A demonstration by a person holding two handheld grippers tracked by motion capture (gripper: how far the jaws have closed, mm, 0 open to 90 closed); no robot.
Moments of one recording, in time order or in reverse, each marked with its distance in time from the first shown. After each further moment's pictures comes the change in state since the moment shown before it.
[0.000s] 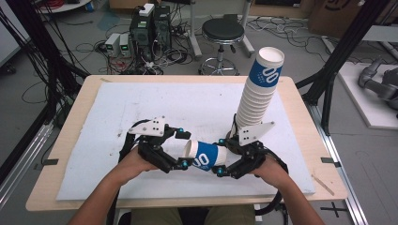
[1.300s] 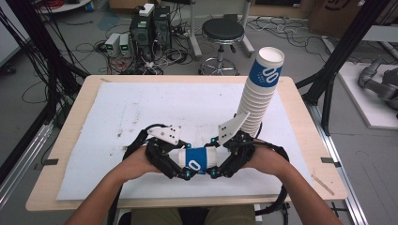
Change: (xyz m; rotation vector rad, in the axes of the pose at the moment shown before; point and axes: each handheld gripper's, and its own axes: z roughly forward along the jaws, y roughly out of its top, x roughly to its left) left arm 0.002 -0.005 0.022 0.260 -0.147 0.009; right arm 0.006 0.047 0.018 0.315 0.022 -0.116
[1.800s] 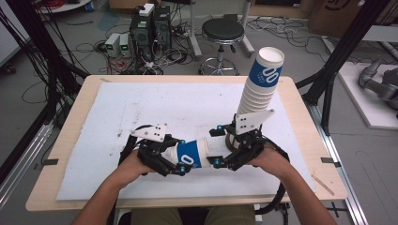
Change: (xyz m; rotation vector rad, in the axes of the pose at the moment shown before) left arm 0.003 -0.026 -0.014 -0.242 0.041 -0.050; right arm -0.004 -0.019 -0.019 -0.351 -0.085 0.080
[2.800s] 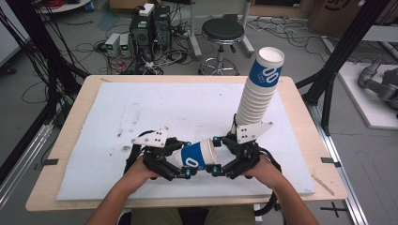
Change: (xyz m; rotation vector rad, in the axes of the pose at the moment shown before) left arm -0.006 -0.009 0.016 -0.107 -0.040 0.035; right arm 0.005 -0.034 0.016 -0.096 0.103 0.089
